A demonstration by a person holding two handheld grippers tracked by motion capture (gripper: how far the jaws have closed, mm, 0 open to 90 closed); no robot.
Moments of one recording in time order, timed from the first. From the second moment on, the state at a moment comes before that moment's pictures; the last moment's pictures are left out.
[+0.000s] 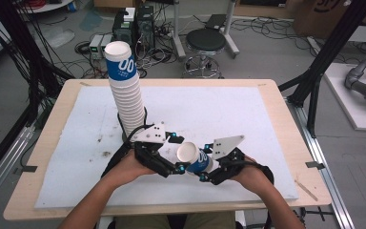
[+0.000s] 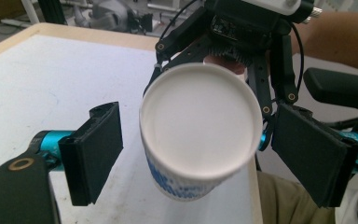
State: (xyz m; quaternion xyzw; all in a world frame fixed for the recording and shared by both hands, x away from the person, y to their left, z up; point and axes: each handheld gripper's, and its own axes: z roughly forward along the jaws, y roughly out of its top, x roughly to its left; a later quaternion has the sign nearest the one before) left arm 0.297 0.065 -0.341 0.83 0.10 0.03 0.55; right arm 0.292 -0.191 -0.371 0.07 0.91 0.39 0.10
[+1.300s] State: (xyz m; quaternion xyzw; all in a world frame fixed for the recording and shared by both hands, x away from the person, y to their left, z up) left arm 0.304 0.064 -0.358 0.85 0.09 -0.01 0.51; right arm 0.287 -0.188 -0.358 0.04 0.92 0.38 0.10
